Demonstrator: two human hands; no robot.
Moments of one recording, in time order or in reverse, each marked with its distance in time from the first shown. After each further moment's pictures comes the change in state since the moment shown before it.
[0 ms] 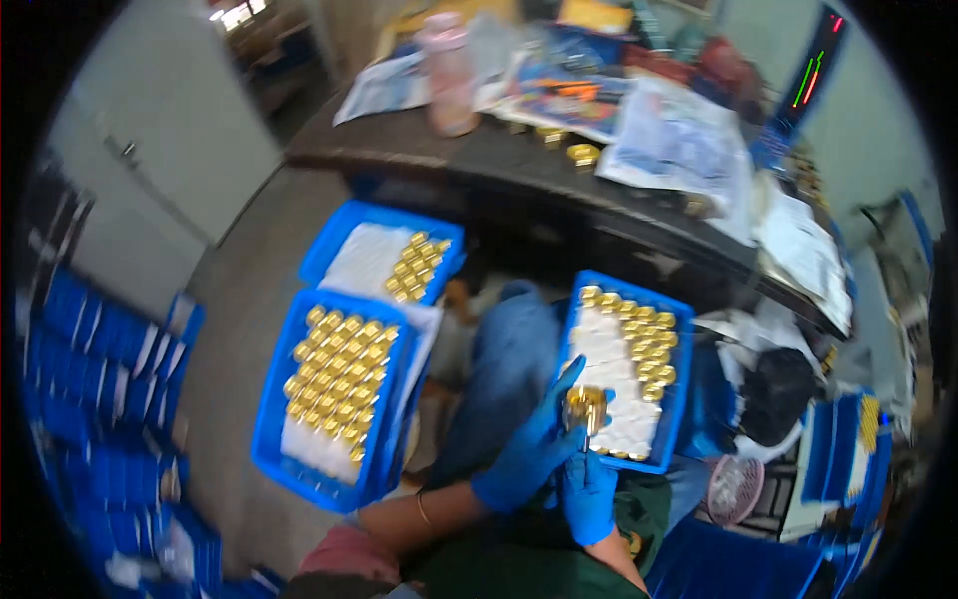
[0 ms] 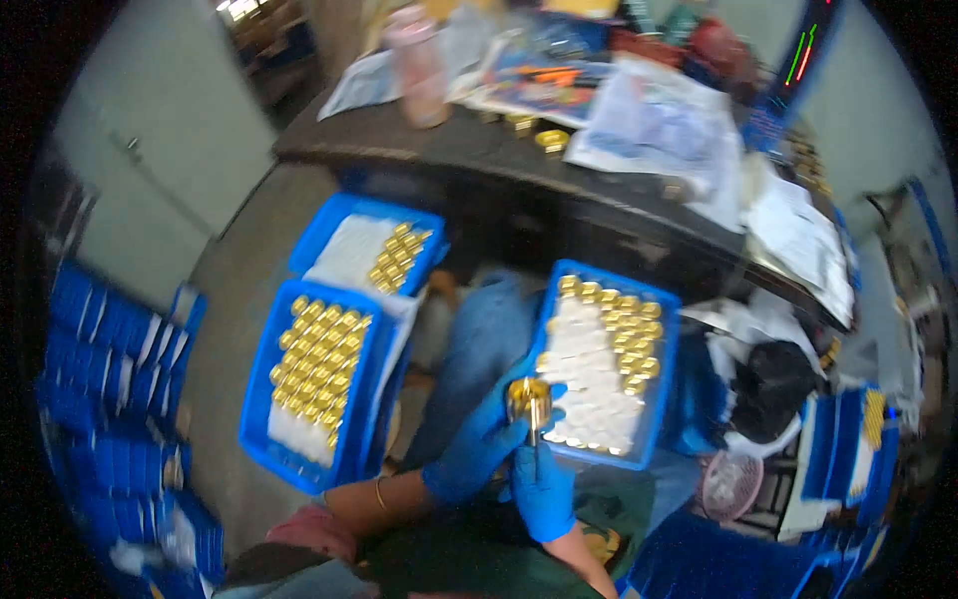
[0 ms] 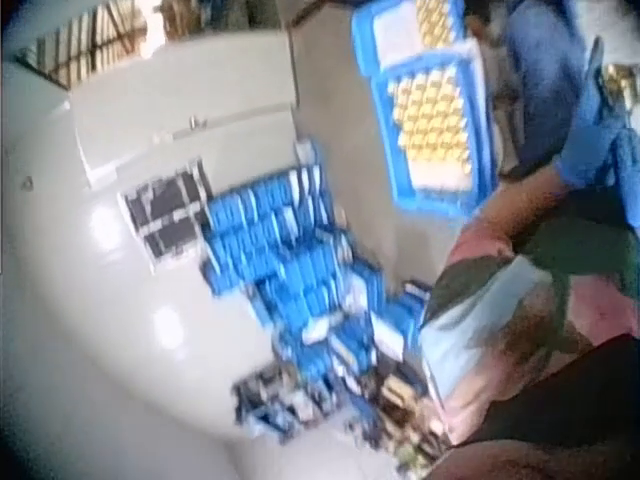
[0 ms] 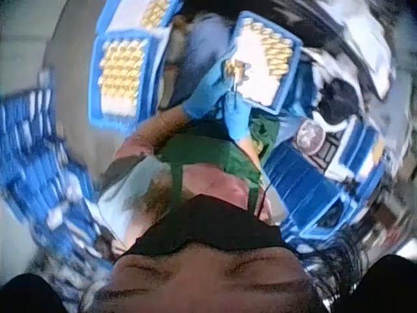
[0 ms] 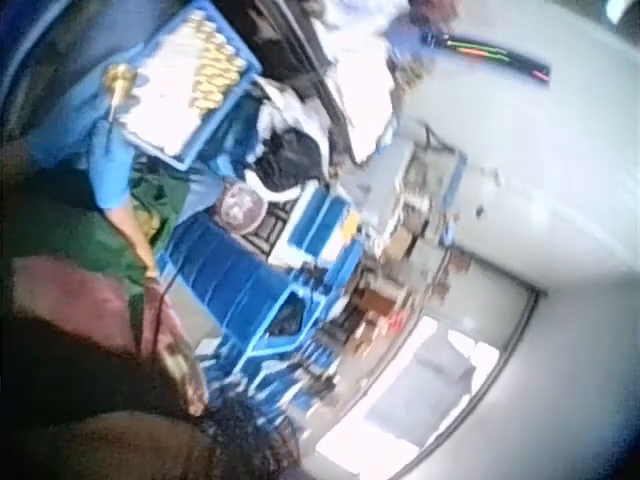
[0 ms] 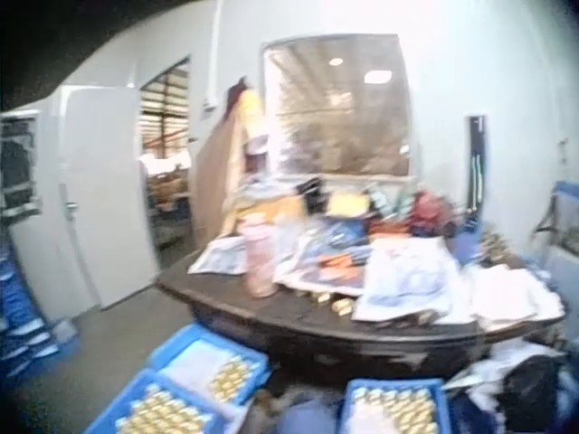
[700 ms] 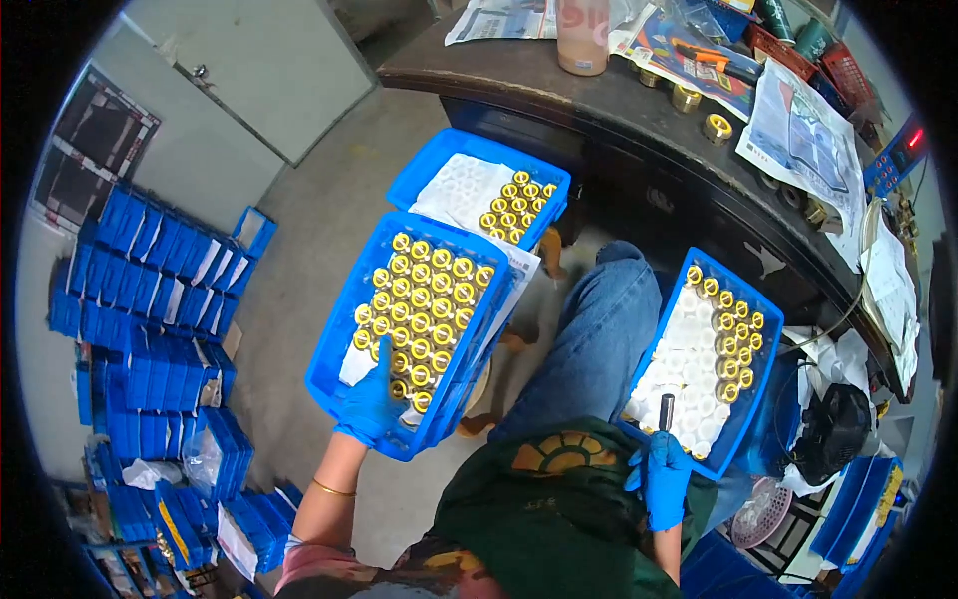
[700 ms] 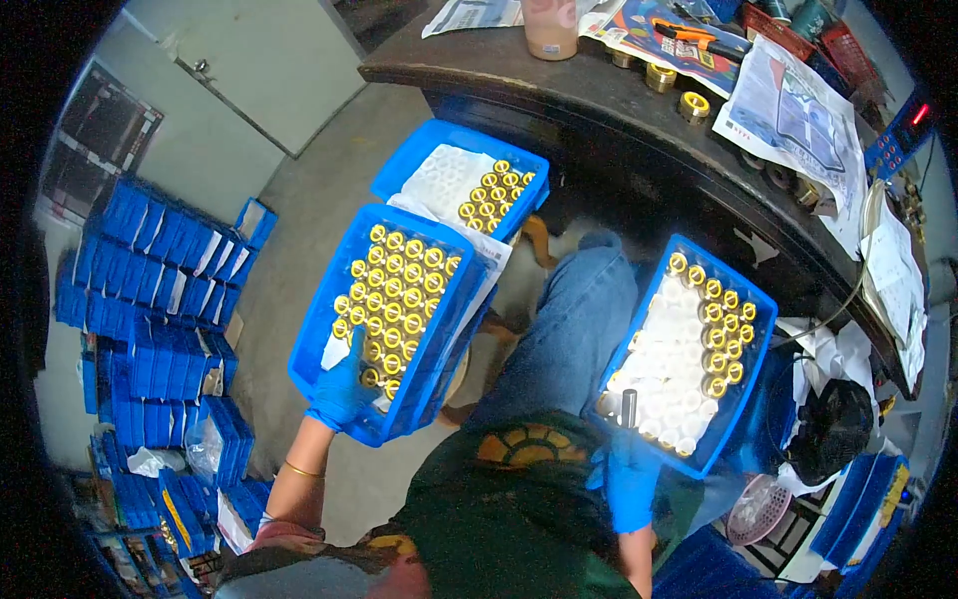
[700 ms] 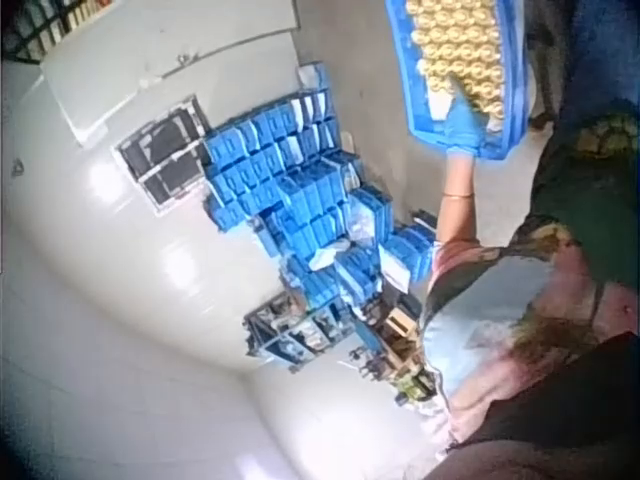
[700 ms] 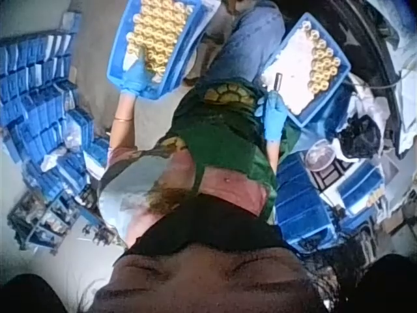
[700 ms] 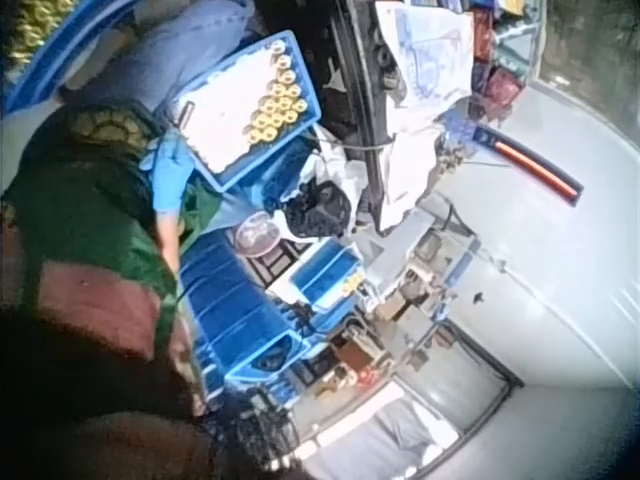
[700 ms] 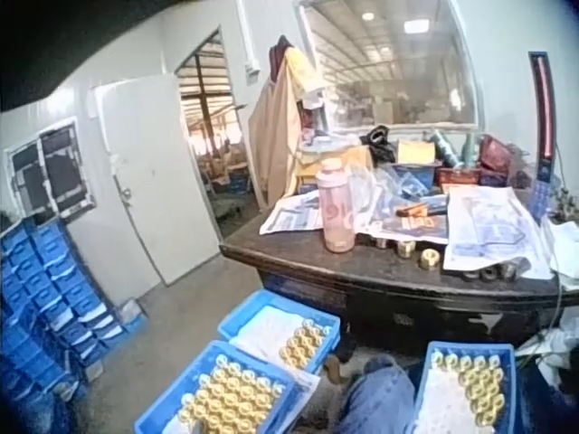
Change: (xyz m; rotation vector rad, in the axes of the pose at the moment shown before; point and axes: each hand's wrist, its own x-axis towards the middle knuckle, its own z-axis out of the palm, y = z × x) left_hand -0.183 0.052 -0.211 1.622 0.801 -0.525; right_hand 0.021 0.043 -0.009 0.106 -0.067 0.290
